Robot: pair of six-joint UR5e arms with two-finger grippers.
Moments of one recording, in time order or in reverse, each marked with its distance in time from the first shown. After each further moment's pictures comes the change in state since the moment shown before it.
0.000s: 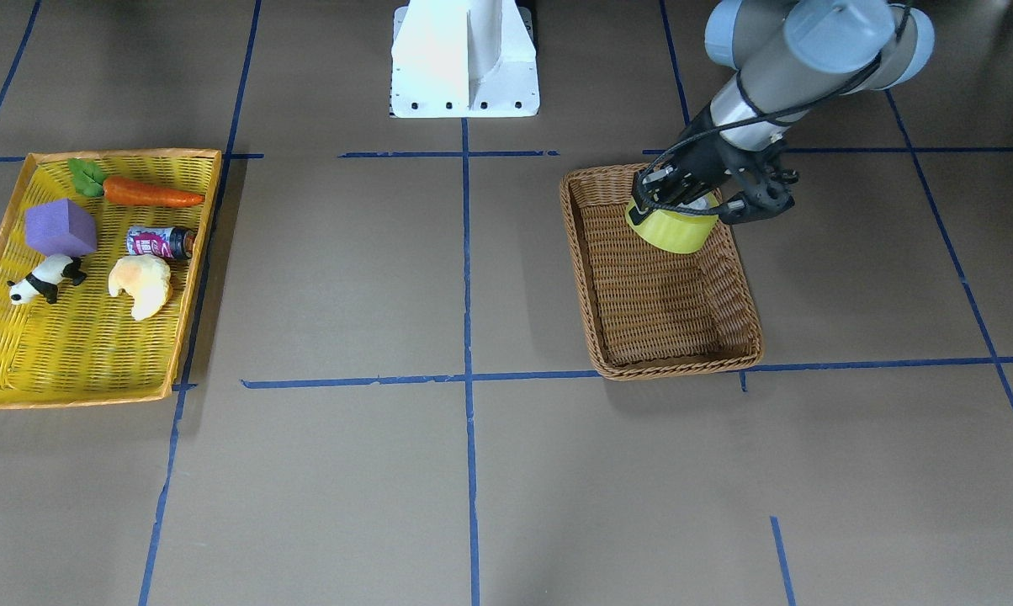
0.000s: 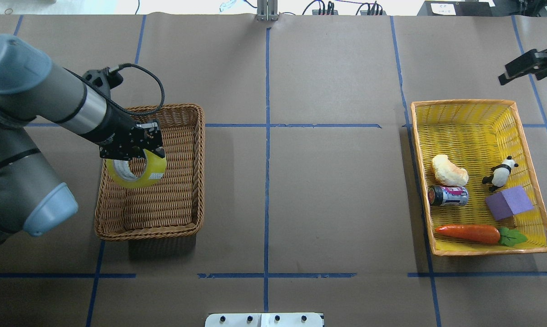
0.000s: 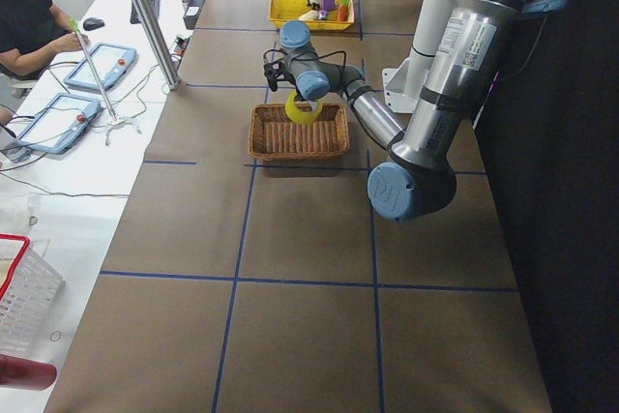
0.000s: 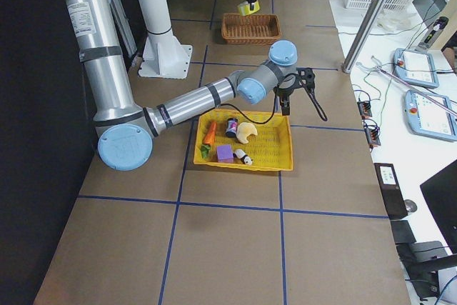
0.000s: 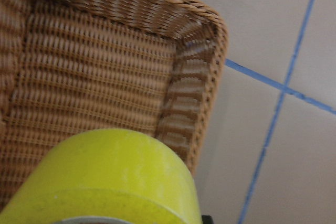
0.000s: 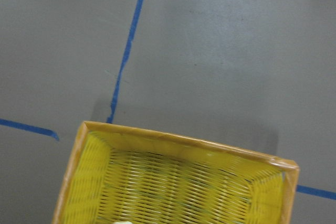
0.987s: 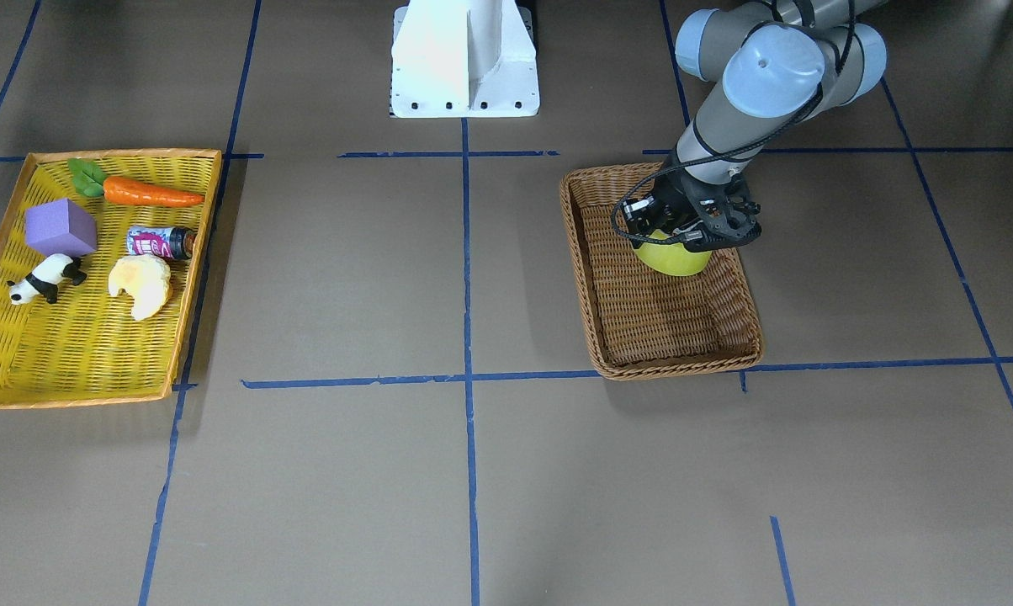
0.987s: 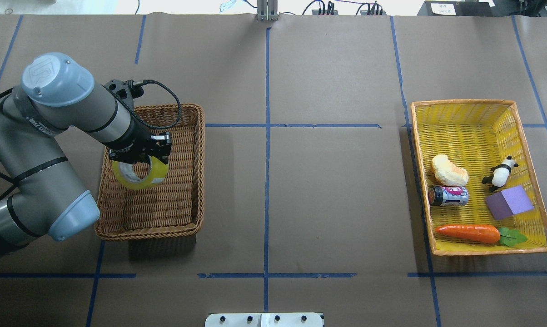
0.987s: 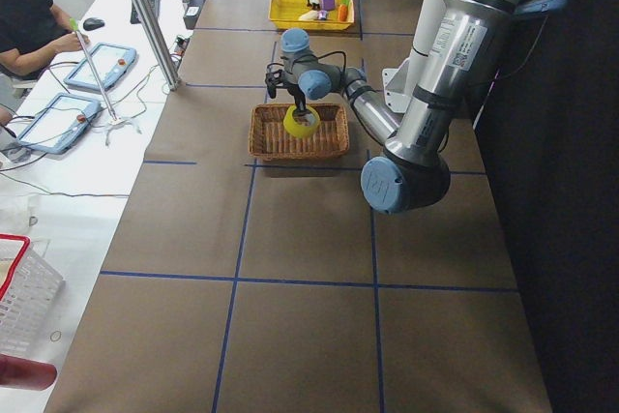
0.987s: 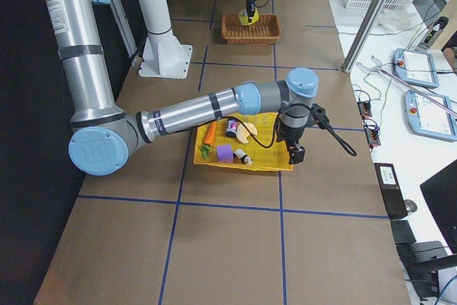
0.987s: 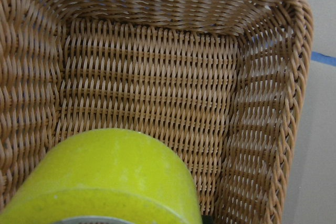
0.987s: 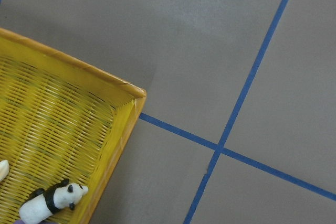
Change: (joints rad) left arm 0.038 -0.045 0.061 0.076 0.093 0.113; right arm 0.186 -0.034 -0.113 -0.197 -0.029 -0.533
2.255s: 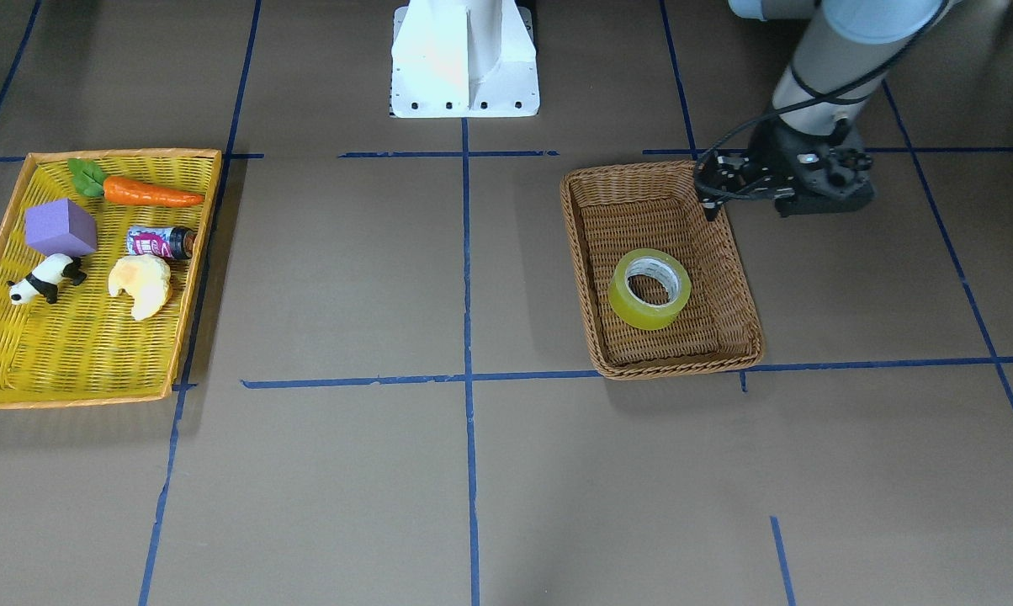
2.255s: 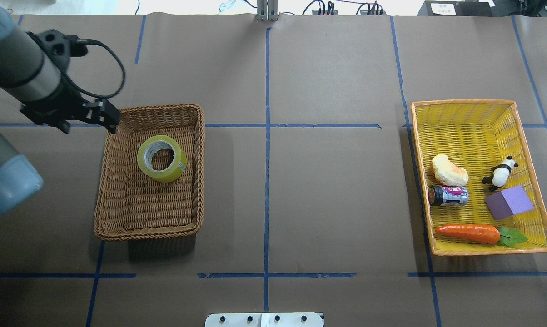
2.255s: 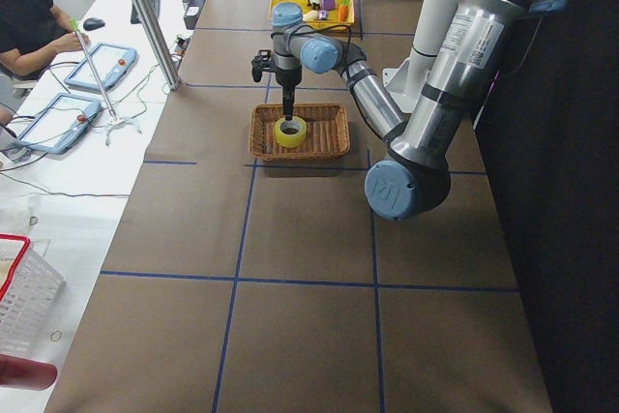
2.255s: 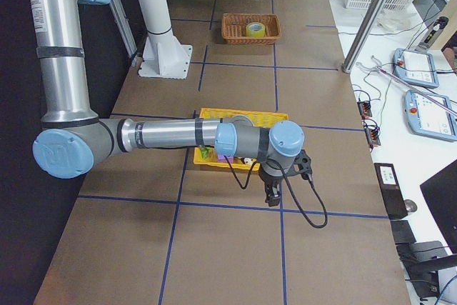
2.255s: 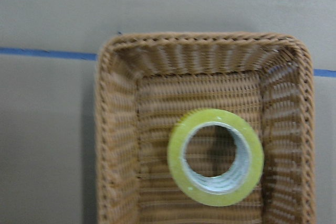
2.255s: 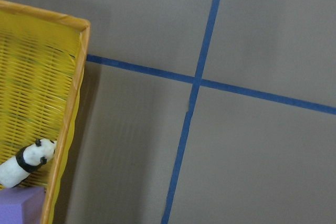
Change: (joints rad) left arm -0.197 0.036 -0.206 0.430 0.007 0.480; right arm 0.098 -0.145 -0.050 0.034 0.109 0.011
